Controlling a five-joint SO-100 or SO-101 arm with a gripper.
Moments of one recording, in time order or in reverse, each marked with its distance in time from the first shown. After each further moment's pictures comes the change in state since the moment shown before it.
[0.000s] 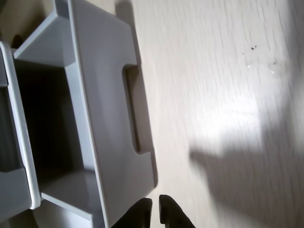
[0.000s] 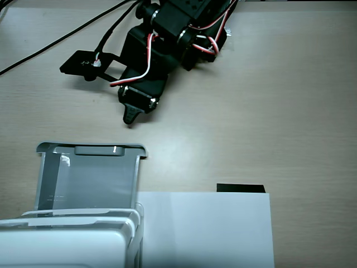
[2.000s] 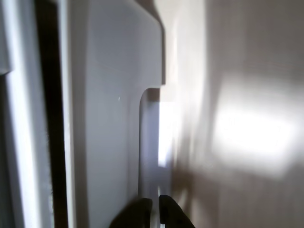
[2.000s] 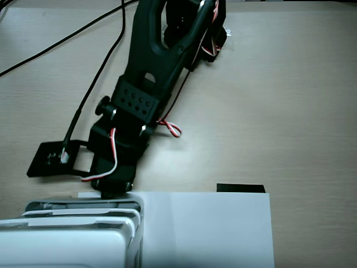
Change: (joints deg) arm -7.9 -67.3 -38.9 -28.3 -5.2
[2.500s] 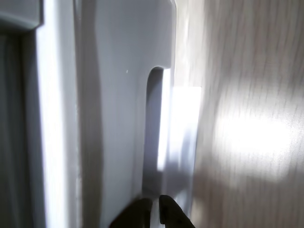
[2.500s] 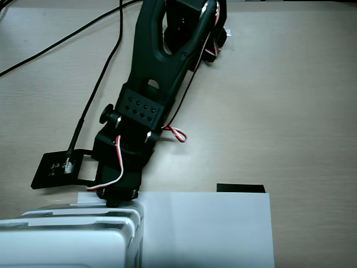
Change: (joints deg) arm -2.4 -0.3 -1.9 -0.3 -0.2
